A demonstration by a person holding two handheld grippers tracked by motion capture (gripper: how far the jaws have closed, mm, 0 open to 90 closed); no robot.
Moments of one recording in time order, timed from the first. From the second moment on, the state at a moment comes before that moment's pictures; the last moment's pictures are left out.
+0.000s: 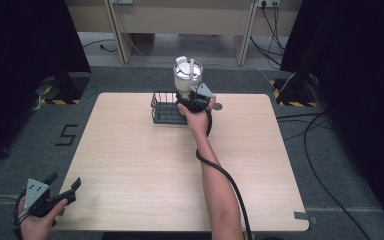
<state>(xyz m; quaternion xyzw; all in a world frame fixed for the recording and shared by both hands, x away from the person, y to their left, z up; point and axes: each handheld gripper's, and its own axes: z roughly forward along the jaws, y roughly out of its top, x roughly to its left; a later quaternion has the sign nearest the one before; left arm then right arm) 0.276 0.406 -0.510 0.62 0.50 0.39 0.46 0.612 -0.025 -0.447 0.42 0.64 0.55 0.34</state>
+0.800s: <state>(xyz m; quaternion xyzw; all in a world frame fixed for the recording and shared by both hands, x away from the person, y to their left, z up) 0.276 0.405 -0.510 0.62 0.50 0.39 0.46 0.595 -0.035 -0.442 0.41 0.65 0.54 0.34</state>
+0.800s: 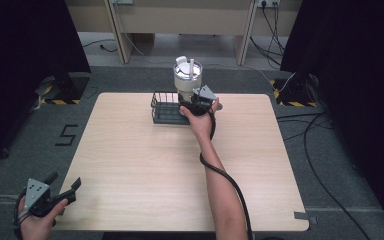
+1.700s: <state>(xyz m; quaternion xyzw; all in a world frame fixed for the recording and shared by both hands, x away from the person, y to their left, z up) 0.276 0.405 -0.509 0.62 0.50 0.39 0.46 0.554 -0.073 -0.431 0.40 0.67 0.53 0.32</state>
